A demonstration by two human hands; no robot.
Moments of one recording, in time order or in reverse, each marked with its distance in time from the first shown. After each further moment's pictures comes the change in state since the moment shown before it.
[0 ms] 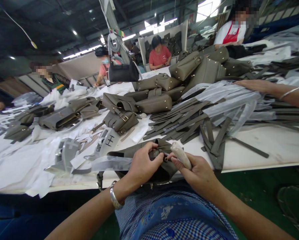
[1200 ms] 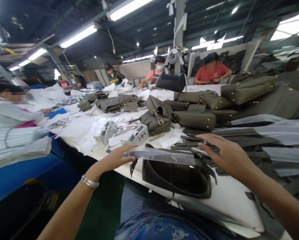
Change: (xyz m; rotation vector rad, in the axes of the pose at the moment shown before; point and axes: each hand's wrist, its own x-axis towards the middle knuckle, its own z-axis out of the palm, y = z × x) left_hand -0.090 -0.134 -0.153 0.308 0.041 -0.106; right_hand 0.128 -0.006 -0.018 -0.703 -0.057 -0.620
